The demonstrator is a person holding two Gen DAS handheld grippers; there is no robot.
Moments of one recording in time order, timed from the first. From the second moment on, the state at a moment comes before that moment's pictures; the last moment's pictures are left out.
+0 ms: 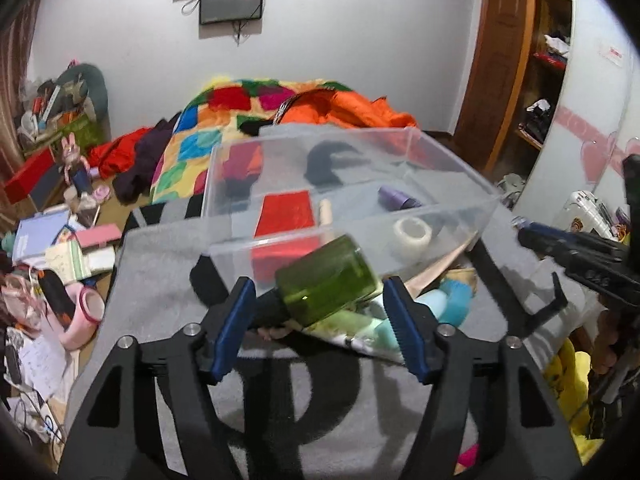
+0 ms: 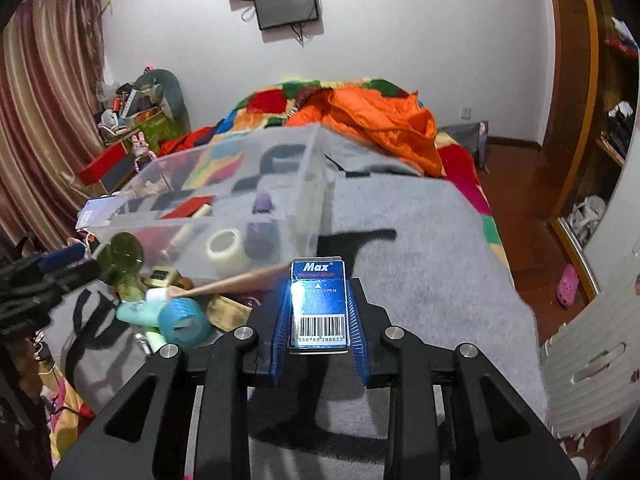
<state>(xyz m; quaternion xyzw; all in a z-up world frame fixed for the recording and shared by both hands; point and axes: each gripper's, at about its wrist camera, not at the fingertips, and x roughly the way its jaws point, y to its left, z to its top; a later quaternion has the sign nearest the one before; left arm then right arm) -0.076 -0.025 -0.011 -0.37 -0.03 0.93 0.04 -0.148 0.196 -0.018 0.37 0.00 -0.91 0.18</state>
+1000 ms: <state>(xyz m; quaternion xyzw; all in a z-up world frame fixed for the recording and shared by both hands) -0.078 -0.028 -0.007 -0.35 -0.06 0.93 0.04 -0.173 0.149 0.022 0.32 0.01 -0.91 0.25</state>
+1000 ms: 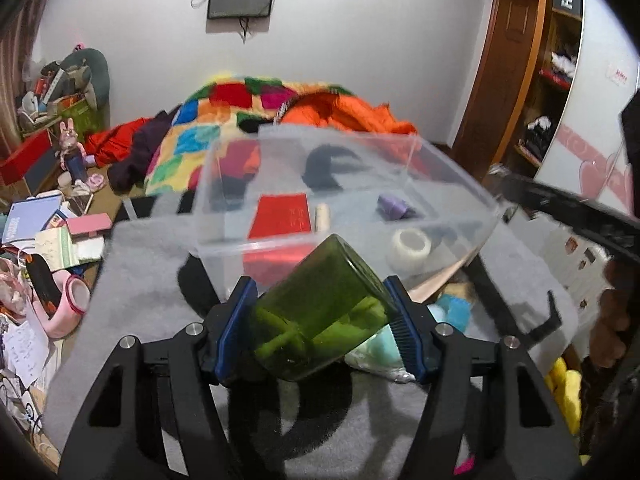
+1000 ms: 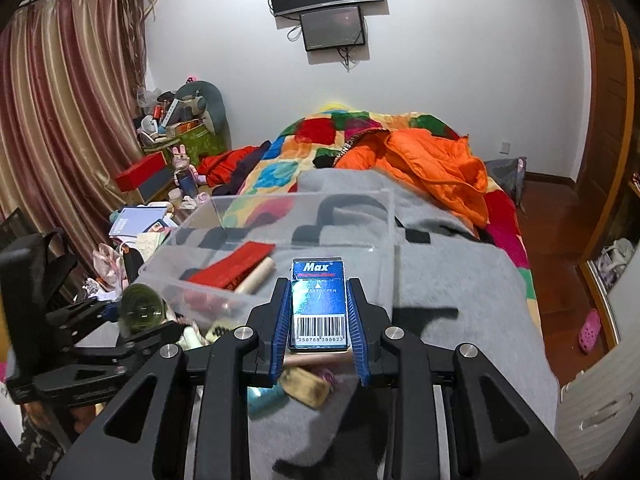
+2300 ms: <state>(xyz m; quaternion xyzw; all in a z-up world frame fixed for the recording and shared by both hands) -0.189 -0.020 -0.005 -0.37 -0.04 0.93 0.05 -0.241 0.092 -0.019 0.37 0.07 -0.90 0.22</state>
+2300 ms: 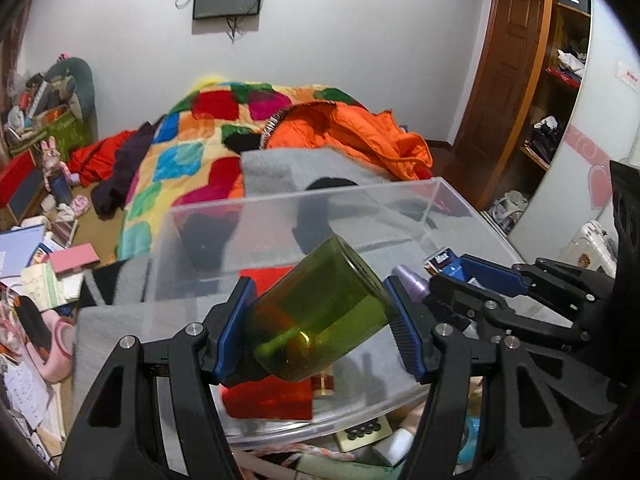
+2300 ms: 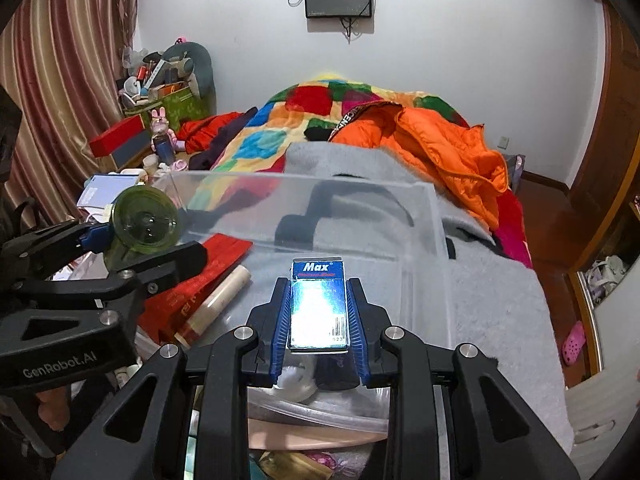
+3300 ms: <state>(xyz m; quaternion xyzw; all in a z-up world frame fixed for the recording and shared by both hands) -0.147 -0.027 0.024 -0.35 -0.07 0.93 0.06 -0.209 0.119 0.004 0.35 0.05 -0.91 0.23</state>
